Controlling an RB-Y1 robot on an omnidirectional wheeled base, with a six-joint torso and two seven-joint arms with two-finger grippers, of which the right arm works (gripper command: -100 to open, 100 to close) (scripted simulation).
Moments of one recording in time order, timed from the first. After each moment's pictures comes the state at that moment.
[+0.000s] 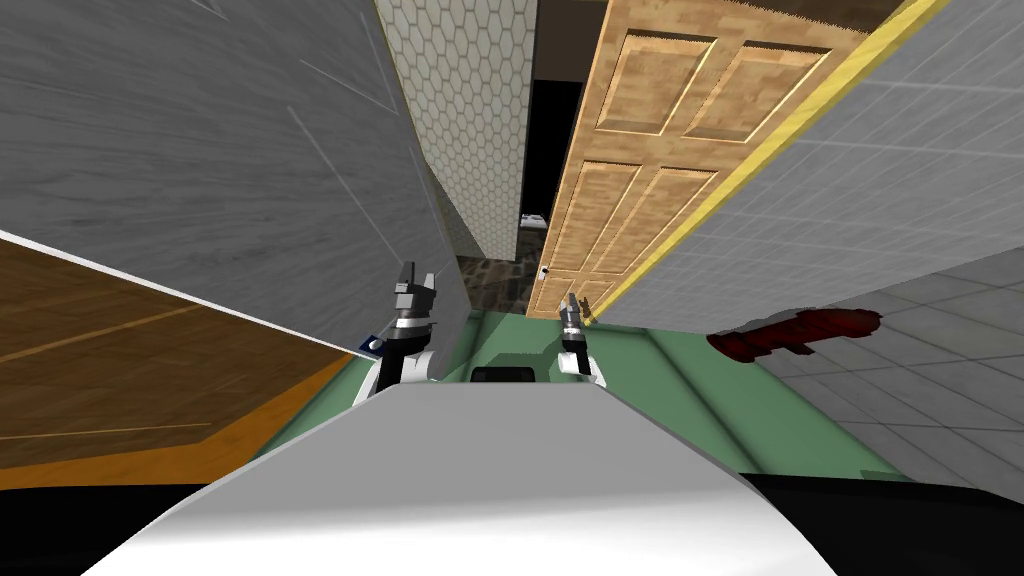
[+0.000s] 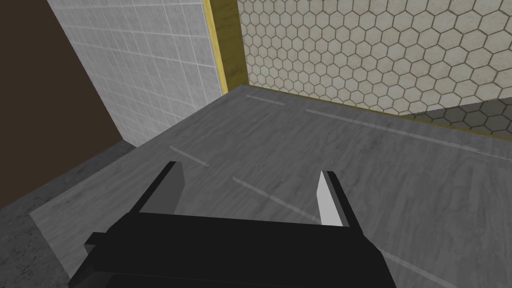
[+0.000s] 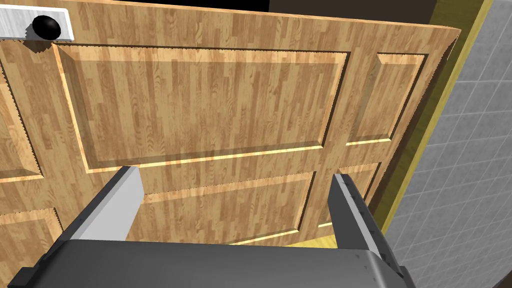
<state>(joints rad) 0.26 -0.09 -0.05 -1.57 0.02 -0.60 -0.07</state>
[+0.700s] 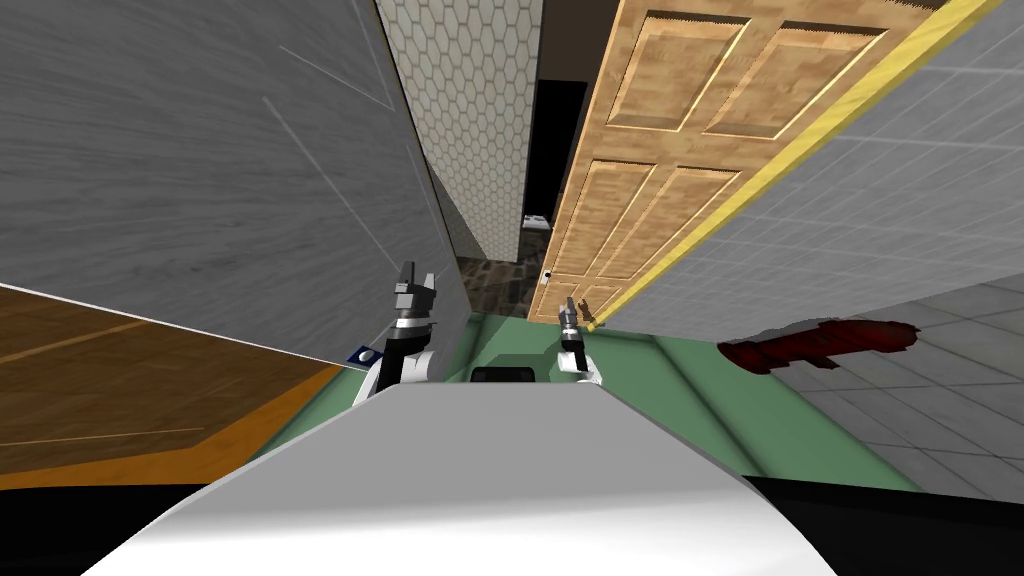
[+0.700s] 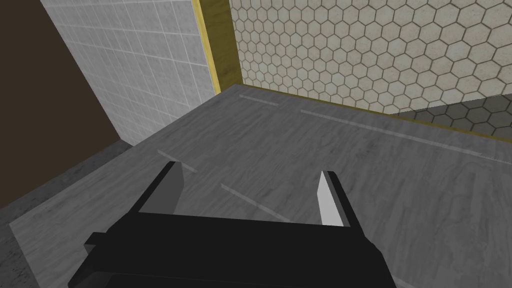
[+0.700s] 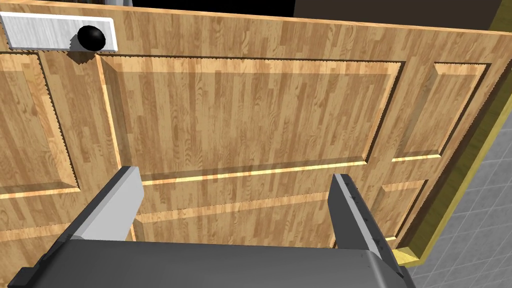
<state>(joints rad) 0.17 -0.12 -0.07 -1.36 0.00 -0.65 -0.07</state>
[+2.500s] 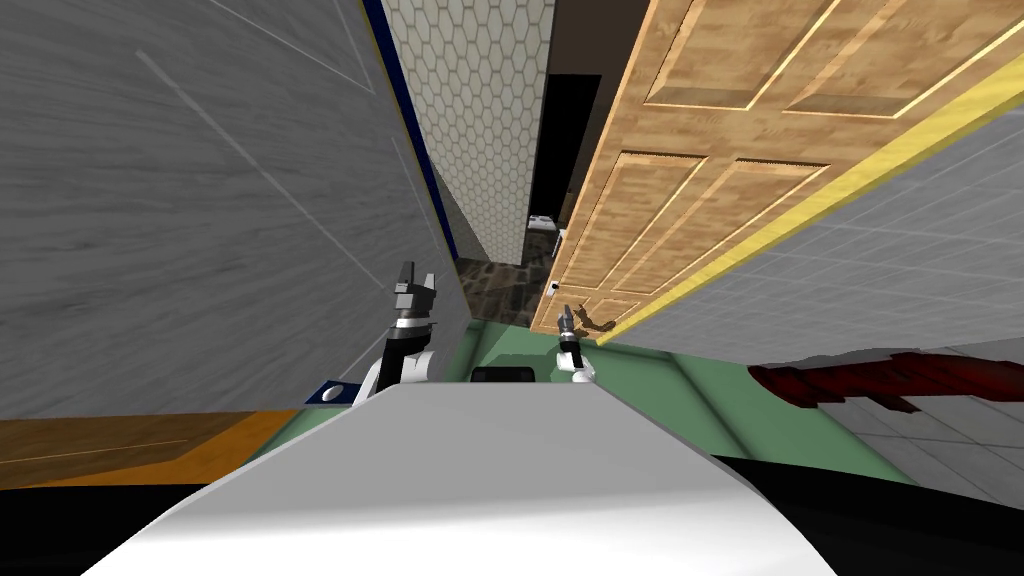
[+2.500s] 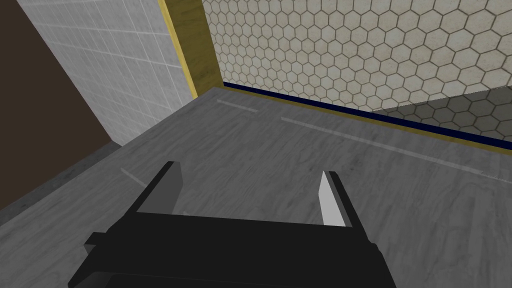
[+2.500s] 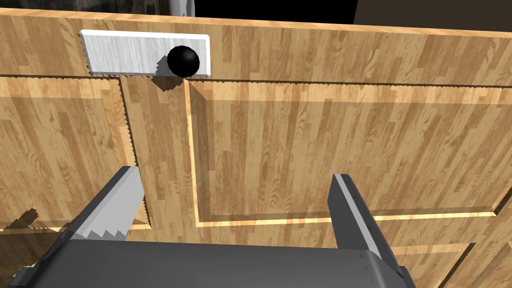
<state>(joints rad) -0.02 -0.15 -0.11 -0.89 -0.05 -0.75 -0.08</state>
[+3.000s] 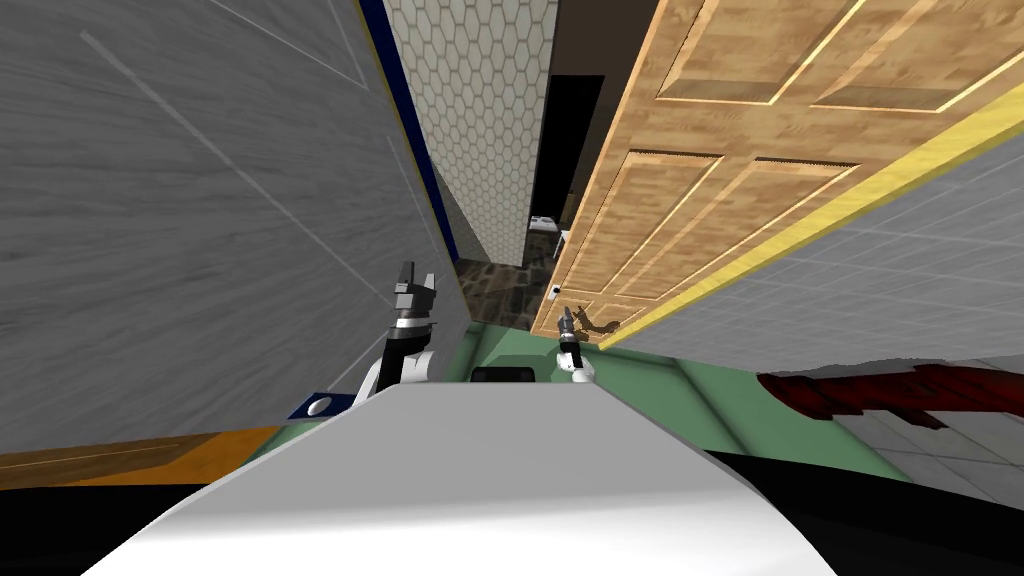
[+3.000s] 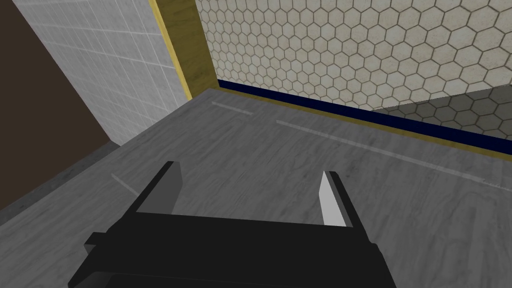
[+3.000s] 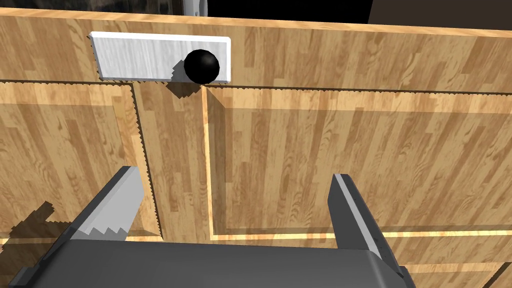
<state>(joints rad) -0.07 -0.16 -0.12 -0.77 -0.07 -0.78 -0.09</state>
